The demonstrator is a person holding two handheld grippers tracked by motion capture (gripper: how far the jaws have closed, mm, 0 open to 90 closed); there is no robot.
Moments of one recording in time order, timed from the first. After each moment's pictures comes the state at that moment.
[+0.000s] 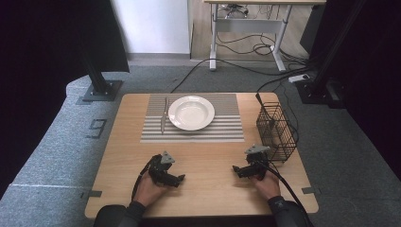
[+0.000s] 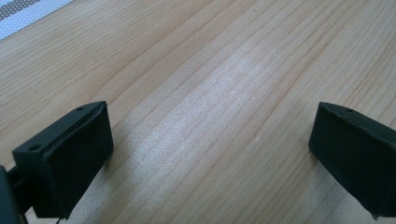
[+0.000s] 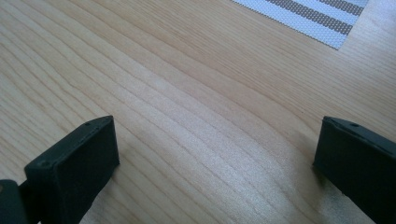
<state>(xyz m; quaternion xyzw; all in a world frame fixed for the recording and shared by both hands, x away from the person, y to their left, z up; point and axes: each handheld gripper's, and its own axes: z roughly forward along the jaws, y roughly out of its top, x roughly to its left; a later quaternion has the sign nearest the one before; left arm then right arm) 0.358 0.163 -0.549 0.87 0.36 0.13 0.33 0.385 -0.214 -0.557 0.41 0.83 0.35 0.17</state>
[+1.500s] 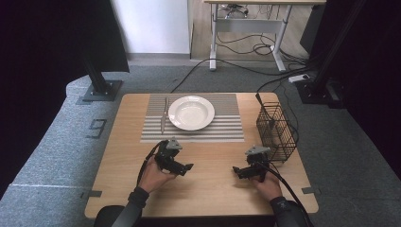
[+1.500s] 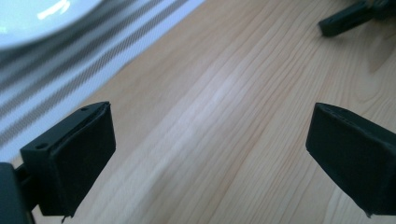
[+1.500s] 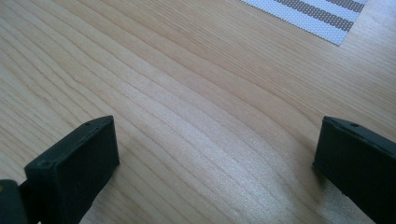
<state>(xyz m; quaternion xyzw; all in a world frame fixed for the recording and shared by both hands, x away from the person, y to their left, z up) 0.379 0.133 -0.484 0.88 0.30 0.11 0.36 0.382 -0.214 -0.557 0.41 0.83 0.35 0.17</state>
